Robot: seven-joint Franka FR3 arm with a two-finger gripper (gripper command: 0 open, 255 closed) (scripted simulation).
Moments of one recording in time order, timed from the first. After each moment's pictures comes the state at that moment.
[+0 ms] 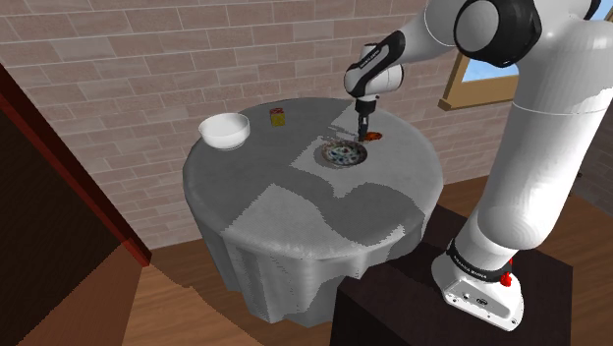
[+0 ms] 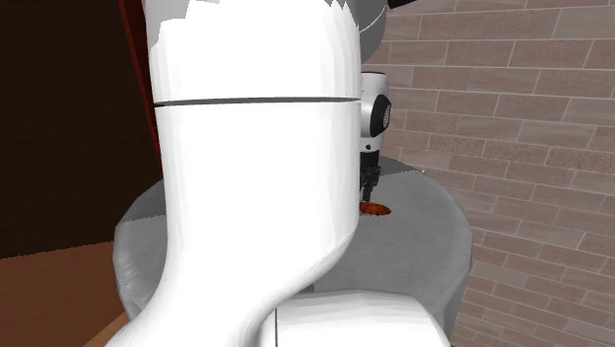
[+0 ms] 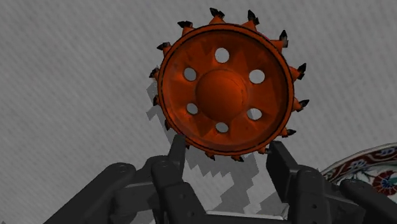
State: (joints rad) arm -0.06 0.21 -0.43 -2.14 0.12 2.33 -1.14
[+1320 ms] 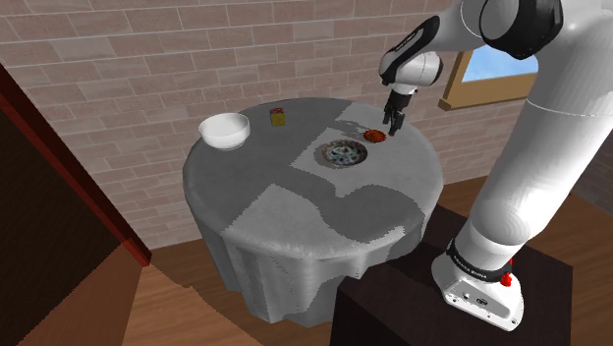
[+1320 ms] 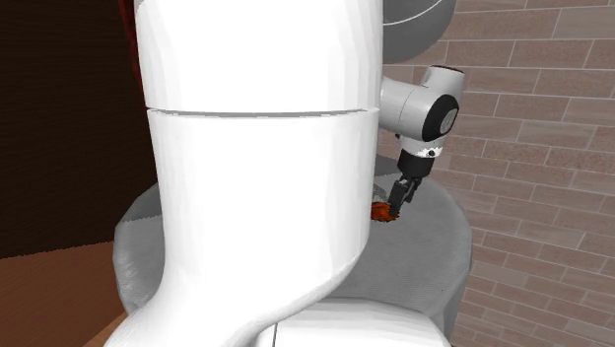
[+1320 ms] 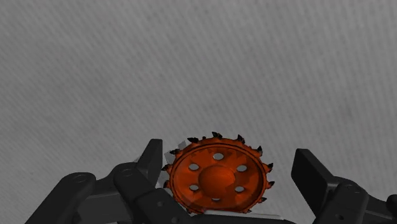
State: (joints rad) arm -0.21 0.12 -0.51 -2.20 0.26 2.31 -1.61
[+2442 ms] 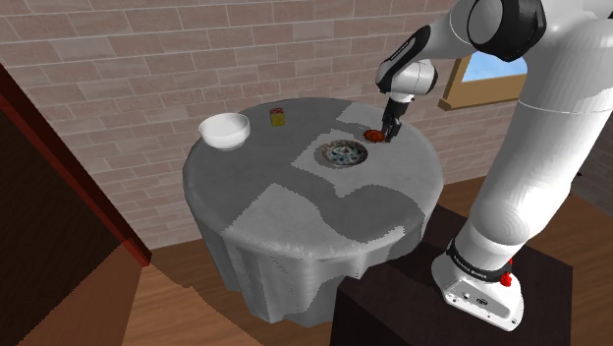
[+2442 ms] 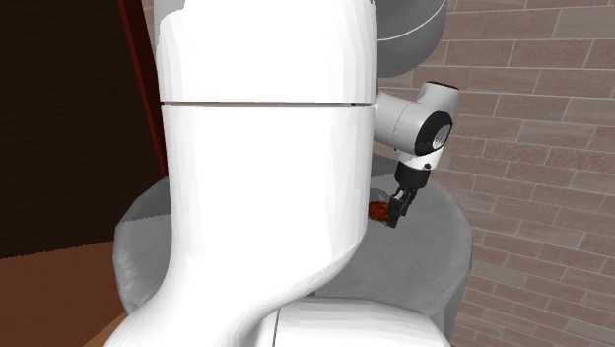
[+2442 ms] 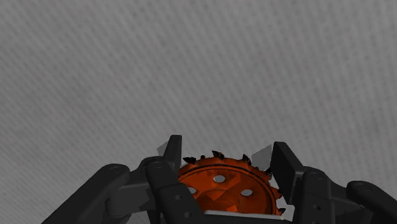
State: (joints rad) arm -0.22 0.18 -0.50 -2.22 0.32 2.37 -1.65
